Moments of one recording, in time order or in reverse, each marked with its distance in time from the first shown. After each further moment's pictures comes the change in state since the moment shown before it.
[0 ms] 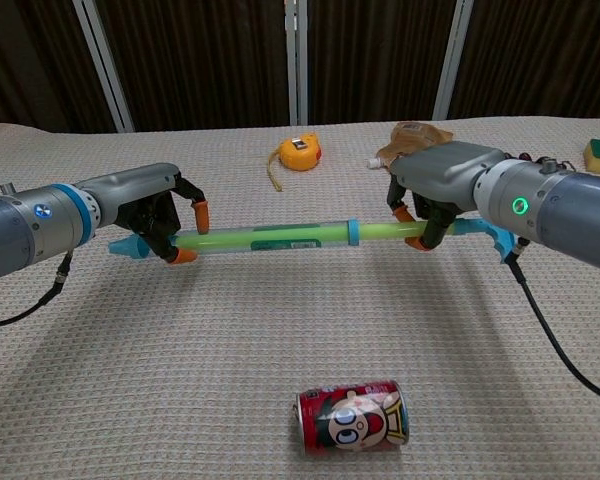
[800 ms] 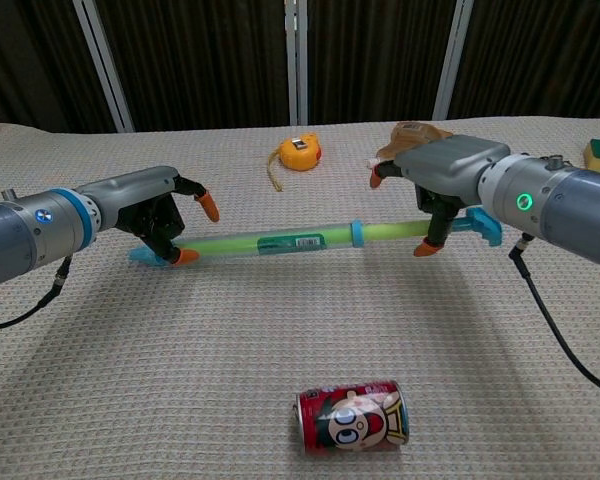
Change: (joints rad) left arm 0.005 -0.010 0.015 0.032 0.016 0.009 -0.045; right arm -0.005 0.008 -0.015 0.011 -0.023 0.037 0.032
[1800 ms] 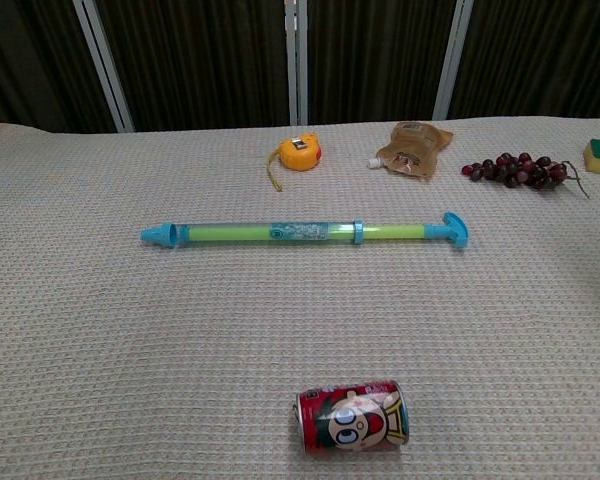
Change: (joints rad) left arm 0.413 0.524 0.182 -0.343 0.382 0.432 -0.188; right arm -0.460 0.471 -0.180 -0.197 -0.461 0.409 0.507
